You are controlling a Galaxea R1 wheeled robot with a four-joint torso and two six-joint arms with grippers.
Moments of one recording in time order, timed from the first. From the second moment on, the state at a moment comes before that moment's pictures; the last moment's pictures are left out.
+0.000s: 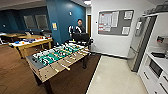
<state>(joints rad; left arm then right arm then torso) 1.57 2.60 -2.18 0.17 -0.19 -0.10 -1.55 2.82 -2.32 -0.27 0.10 0.24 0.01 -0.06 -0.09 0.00</state>
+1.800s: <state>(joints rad) 1.57 2.60 -2.13 0.17 -0.20 -0.10 -1.54 2.76 -2.25 -0.27 0.10 0.24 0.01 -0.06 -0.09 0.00</state>
